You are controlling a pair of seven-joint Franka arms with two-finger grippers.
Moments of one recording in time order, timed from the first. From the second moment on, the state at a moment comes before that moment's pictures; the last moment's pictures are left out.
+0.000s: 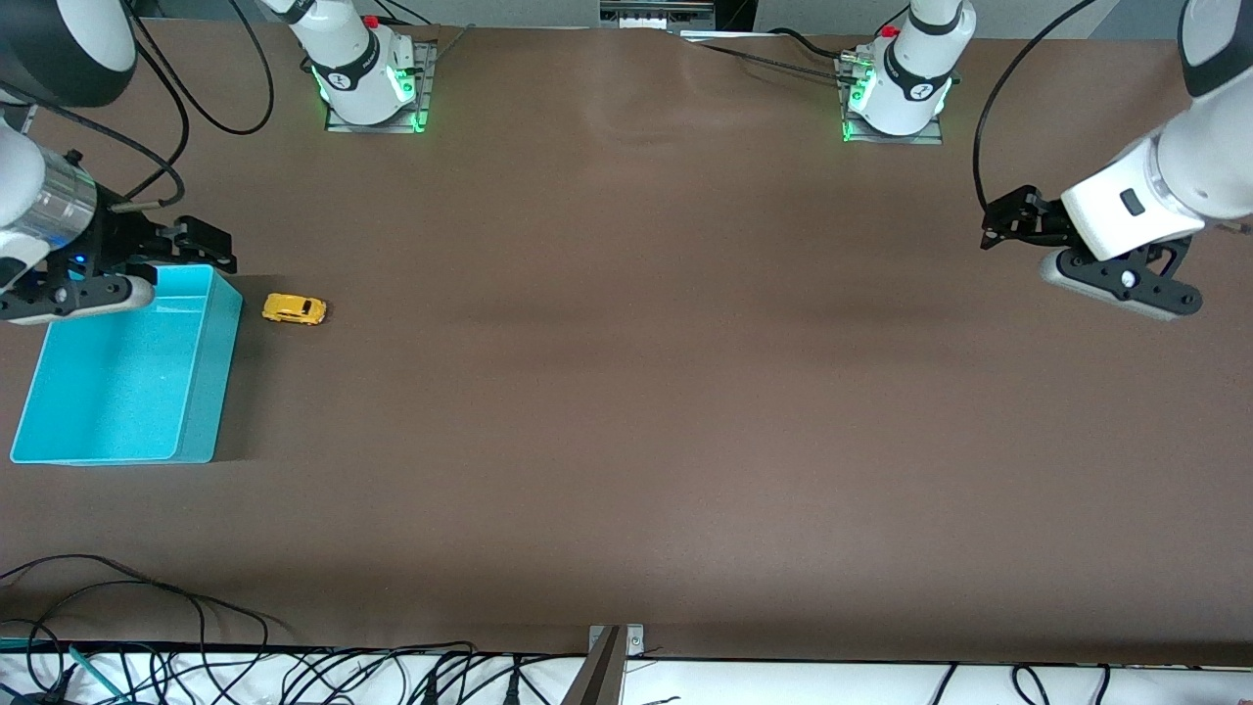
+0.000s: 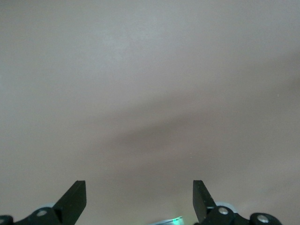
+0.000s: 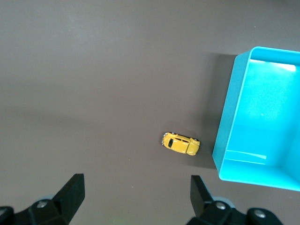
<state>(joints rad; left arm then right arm) 0.06 0.10 -0.20 -1.50 -0.02 1.44 0.06 -0.02 0.12 0.08 -1.61 0.01 1.63 -0.10</state>
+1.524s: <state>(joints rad) 0.00 -0.01 -0.09 -1.63 -0.02 1.53 -0.03 -0.04 0.08 0.07 -2.22 -0.03 2.27 -0.60</state>
